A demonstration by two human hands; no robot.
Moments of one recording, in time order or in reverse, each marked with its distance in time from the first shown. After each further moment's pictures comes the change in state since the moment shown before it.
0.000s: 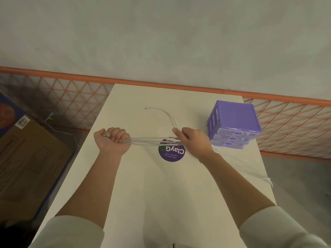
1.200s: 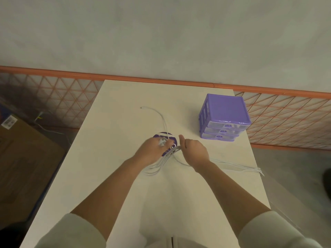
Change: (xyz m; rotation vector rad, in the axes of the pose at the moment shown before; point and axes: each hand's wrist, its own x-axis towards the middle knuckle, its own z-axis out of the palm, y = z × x) left_hand -0.037 -0.114 0.011 2.042 -0.448 0.145; right_hand -0.030 0.041 0.023 -0.174 -0.072 0.161
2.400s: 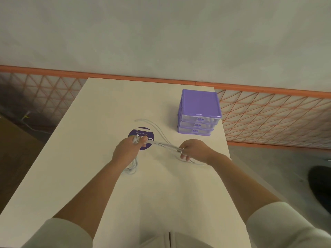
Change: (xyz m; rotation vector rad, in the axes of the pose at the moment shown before) left_hand -0.008 0.002 0.055 -0.056 0.279 -0.187; right_hand -0.020 0.116 -0.053 0.311 -0.401 -0.041
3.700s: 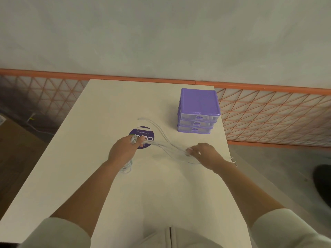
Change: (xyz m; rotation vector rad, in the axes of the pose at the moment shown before) left_hand -0.003 -0.007 -0.004 0.116 0.032 0.031; right_hand -0.011 0.053 0.009 -0.343 0.220 -0.053
